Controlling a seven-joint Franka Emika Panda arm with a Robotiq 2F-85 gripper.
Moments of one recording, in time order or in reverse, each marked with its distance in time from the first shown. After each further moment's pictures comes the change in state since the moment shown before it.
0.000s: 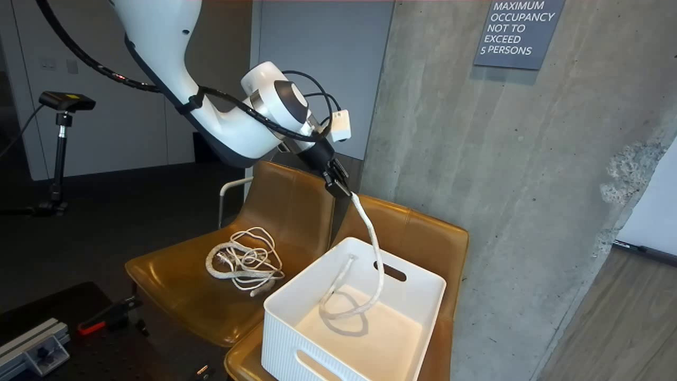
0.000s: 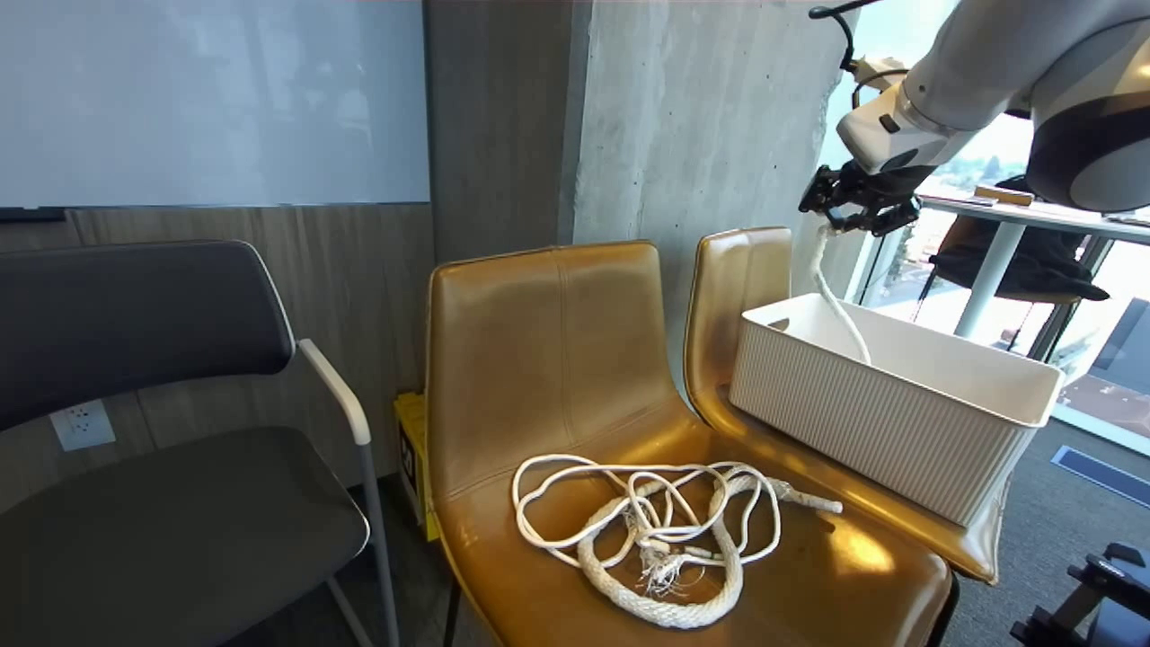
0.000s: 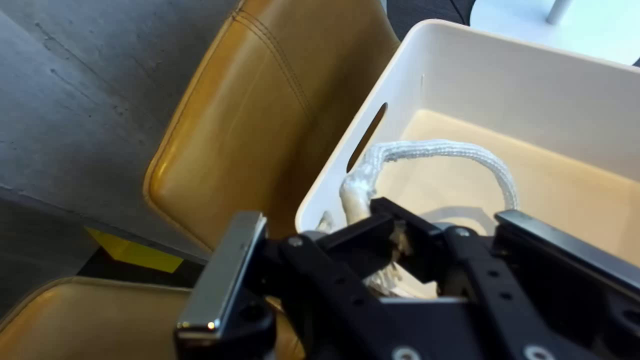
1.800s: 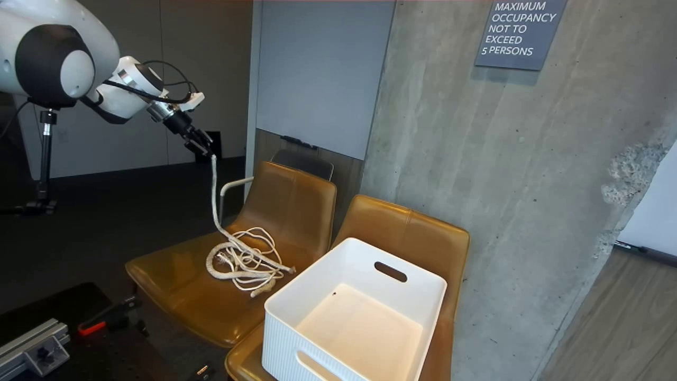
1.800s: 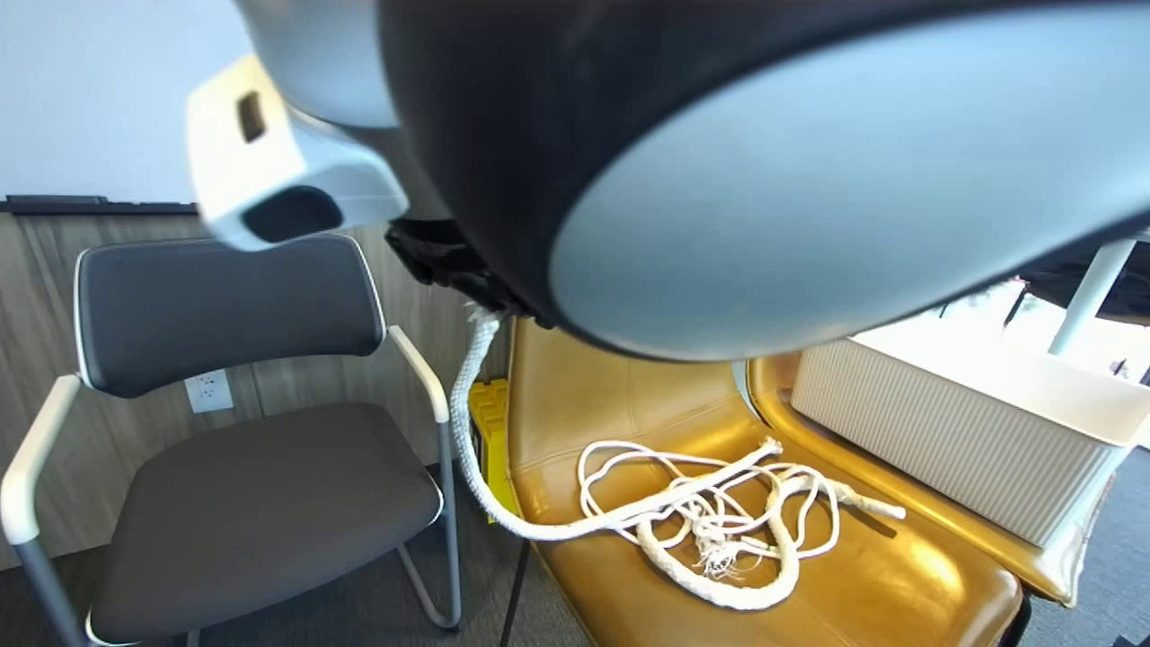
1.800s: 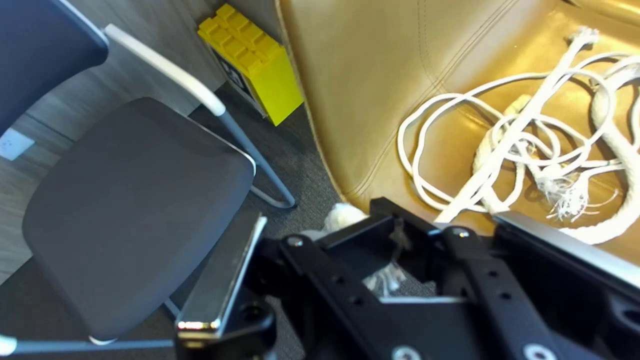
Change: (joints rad) arm 0.369 0.575 0.611 0.935 -0.057 -0.845 0.256
